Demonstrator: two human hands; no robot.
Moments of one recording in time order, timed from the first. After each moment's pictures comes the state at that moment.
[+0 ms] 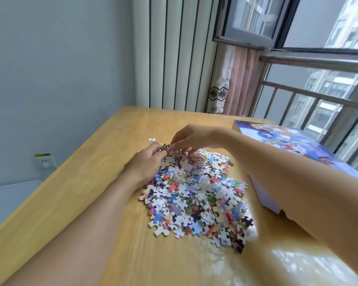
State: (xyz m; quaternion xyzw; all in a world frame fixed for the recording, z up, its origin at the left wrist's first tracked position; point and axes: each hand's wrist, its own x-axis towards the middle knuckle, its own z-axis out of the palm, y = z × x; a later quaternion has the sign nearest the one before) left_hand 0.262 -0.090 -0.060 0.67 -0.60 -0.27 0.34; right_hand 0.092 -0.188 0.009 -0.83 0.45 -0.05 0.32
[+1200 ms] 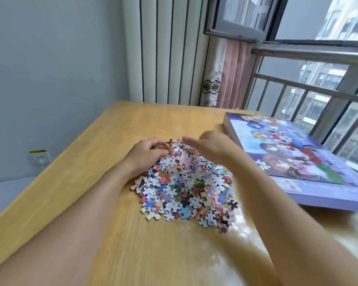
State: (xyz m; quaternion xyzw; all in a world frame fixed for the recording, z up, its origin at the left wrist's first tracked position) left_hand 0.253 -0.087 -0.055 0.60 -0.64 -0.33 0.37; right_hand 0.046 -0.085 0.006 -0.74 0.62 -0.18 0.19
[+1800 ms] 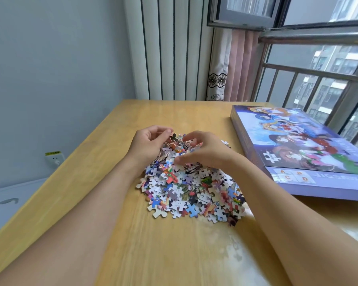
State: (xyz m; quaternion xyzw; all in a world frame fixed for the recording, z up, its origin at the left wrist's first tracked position) left_hand 0.244 -0.077 -0.045 0.52 -0.57 -0.34 0.54; right_hand 0.057 -0.086 -0.025 -0.74 0.52 -0.26 0.33
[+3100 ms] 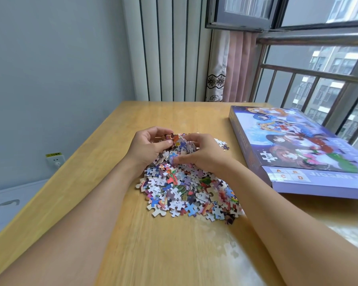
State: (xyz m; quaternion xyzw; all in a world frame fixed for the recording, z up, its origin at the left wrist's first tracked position) left_hand 0.245 -0.074 -0.048 0.49 -0.56 -0.37 0.55; right_hand 0.062 -0.085 -0.039 -0.70 0.50 -0.34 0.38
